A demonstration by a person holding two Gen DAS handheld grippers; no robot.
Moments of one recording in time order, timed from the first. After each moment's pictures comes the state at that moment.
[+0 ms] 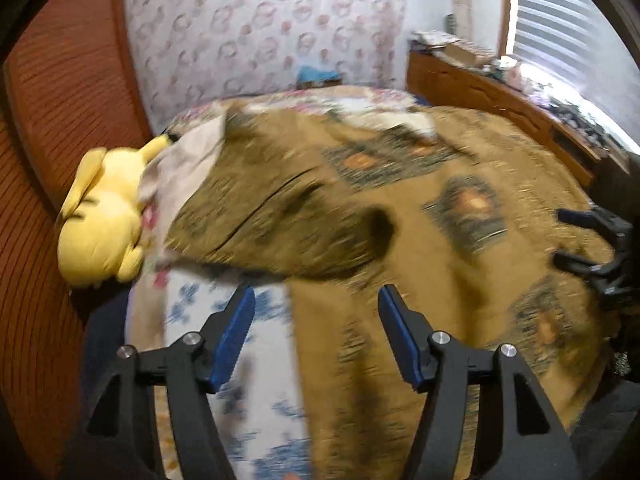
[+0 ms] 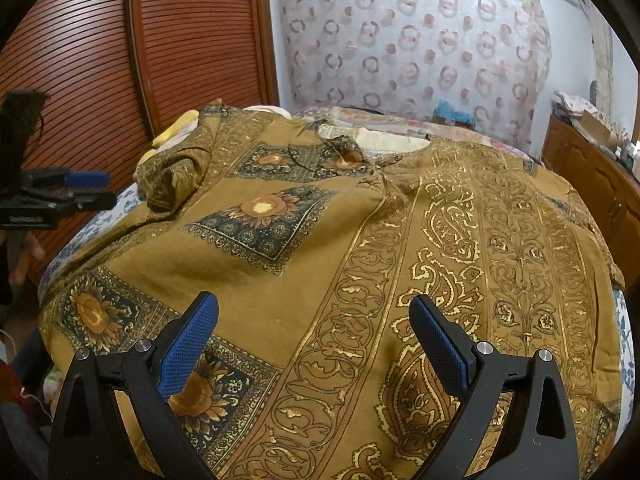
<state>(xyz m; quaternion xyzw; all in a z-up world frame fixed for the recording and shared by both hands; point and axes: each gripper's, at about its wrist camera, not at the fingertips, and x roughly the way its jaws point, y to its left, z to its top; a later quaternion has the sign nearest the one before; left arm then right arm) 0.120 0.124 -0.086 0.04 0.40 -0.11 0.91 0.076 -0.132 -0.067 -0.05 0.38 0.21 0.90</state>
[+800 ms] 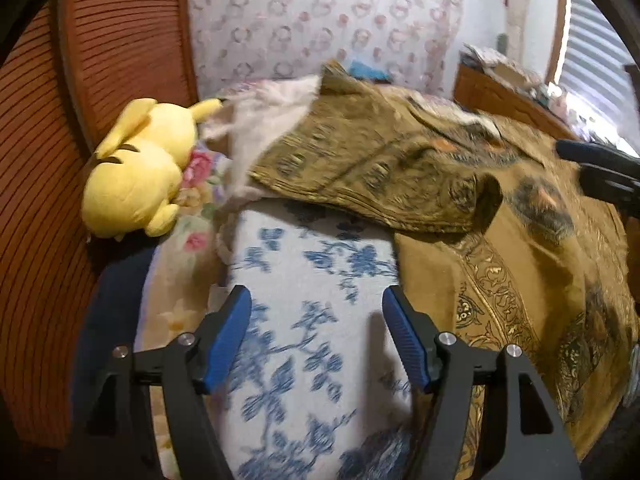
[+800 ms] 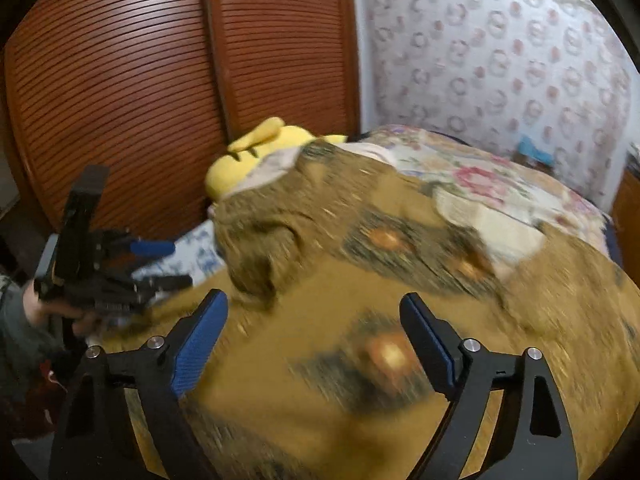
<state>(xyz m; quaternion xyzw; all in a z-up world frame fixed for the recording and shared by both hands) 0.111 0.182 -0.117 -0.02 0.40 -0.04 0.92 0.147 -0.015 -0.029 -0.08 0.37 0.37 0.85</state>
